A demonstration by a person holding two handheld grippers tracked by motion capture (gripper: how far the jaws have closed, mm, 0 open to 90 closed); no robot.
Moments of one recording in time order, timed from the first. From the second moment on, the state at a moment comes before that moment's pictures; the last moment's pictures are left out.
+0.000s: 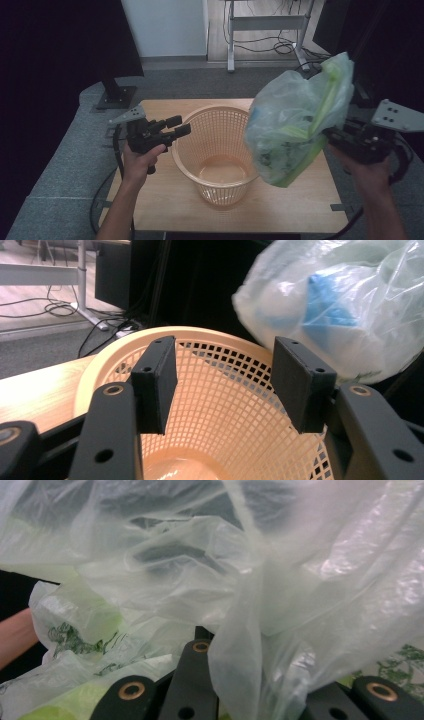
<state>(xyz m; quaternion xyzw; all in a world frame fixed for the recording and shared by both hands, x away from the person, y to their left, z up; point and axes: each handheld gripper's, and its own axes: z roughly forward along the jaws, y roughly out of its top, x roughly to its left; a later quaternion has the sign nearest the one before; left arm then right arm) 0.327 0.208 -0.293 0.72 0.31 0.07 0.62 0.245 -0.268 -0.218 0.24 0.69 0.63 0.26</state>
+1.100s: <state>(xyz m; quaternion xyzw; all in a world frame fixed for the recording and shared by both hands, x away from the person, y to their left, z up) 0.325 0.251 -0.323 0.70 0.35 0.07 0.61 0.318 -0.286 -0.408 0.43 0.71 0.53 0.19</state>
